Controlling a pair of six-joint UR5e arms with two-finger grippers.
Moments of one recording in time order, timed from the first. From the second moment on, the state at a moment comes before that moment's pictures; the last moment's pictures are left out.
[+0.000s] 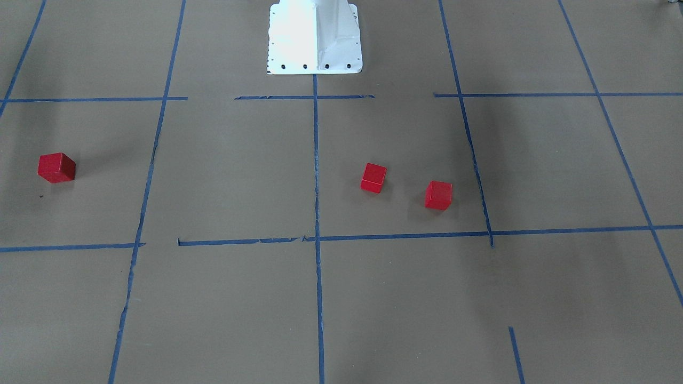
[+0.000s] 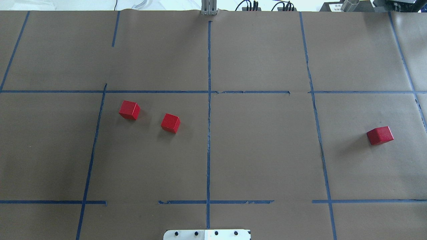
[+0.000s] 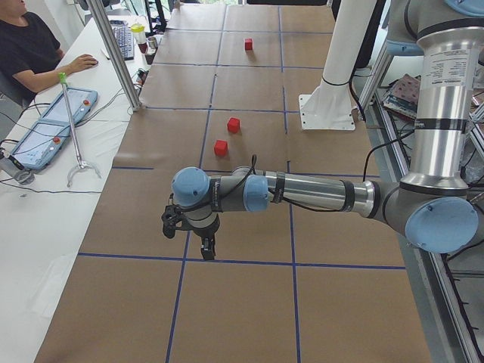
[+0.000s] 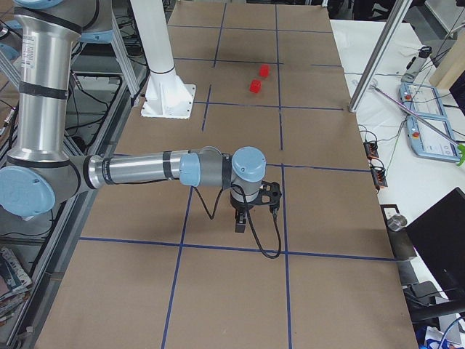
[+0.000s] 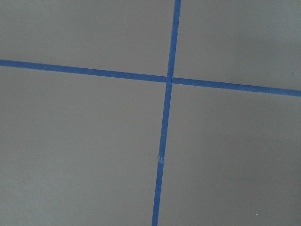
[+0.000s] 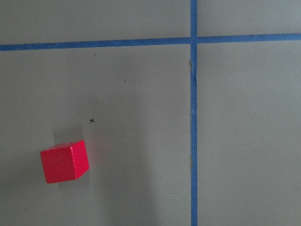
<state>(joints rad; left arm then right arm) -1.58 -1.57 -1.67 -1.43 -2.40 -0.05 1.52 -1.73 1.87 -1.70 2.40 0.06</state>
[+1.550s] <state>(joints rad) -1.55 -1.56 -1.68 -1.57 -2.41 -0.05 1.10 -1.72 1.86 -1.28 2.32 0.48</state>
